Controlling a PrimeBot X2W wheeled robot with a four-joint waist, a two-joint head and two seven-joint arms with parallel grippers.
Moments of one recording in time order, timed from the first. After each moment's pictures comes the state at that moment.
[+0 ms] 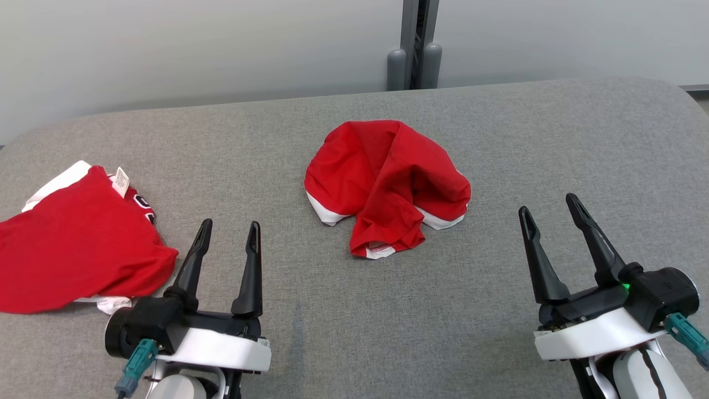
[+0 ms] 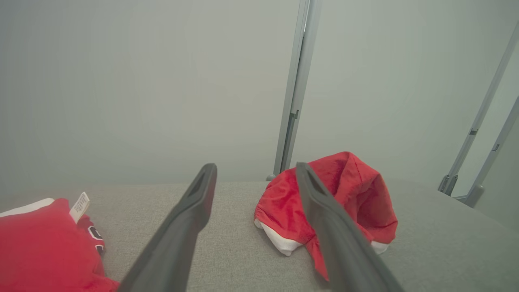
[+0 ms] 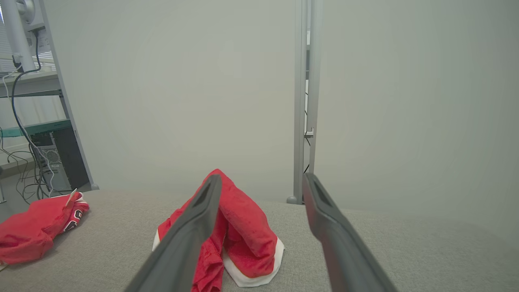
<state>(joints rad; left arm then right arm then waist) -0.09 0.07 -0.22 0.06 -0.29 0.06 -0.26 -0.14 -0.11 0.16 0.05 0.19 0.13 -0.26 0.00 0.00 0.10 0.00</state>
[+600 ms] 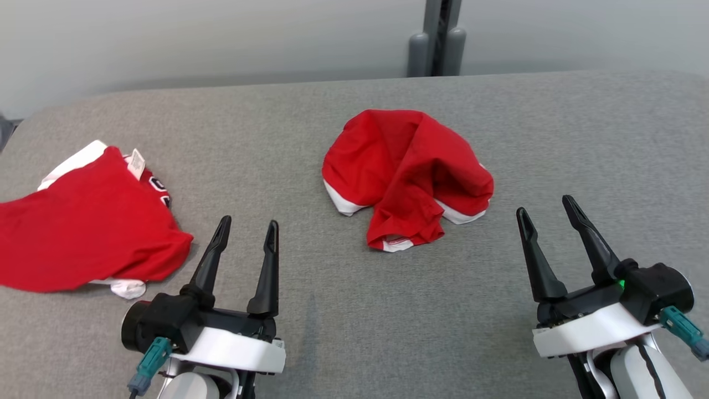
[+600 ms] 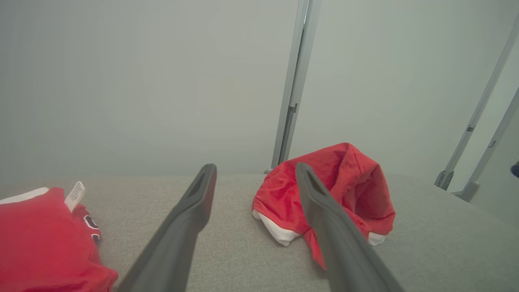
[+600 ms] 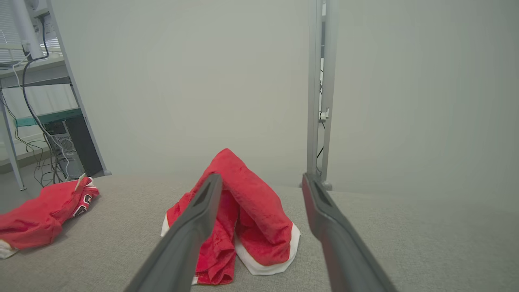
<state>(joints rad) -0.09 0.05 -0.23 0.06 -0.27 0.02 -0.26 -0.16 -0.12 0.18 0.10 0.21 0.13 -0.26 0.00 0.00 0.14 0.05</state>
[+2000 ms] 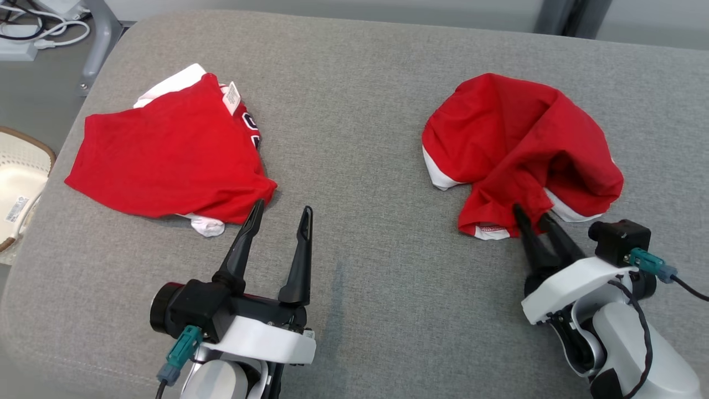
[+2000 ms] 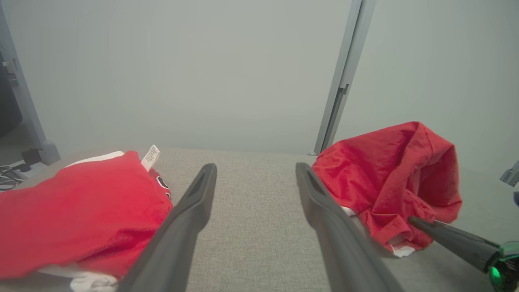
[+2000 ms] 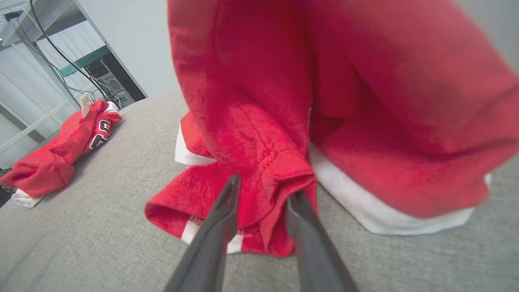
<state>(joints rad) -0.15 0.05 -0.35 0.03 -0.30 0.09 -0.26 -0.44 -0.19 0.39 0.61 0.55 0.13 -0.26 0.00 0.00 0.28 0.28</state>
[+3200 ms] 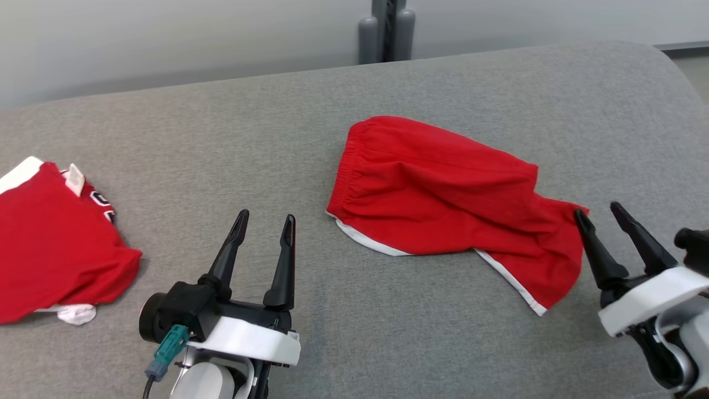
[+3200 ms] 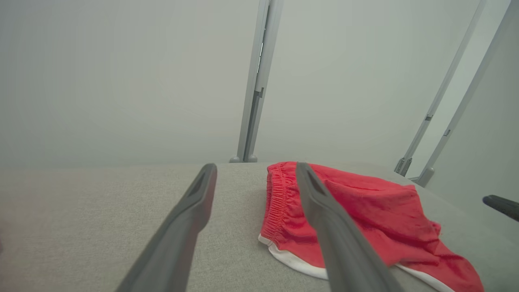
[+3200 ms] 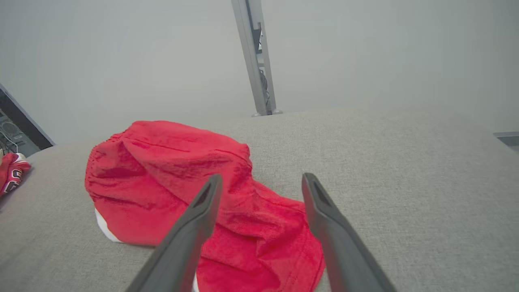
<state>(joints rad) -0.14 0.05 -0.30 0.09 -0.32 0.07 -0.26 -0.33 -0.49 0.44 0.39 0.77 0.13 -0.23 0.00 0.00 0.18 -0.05</state>
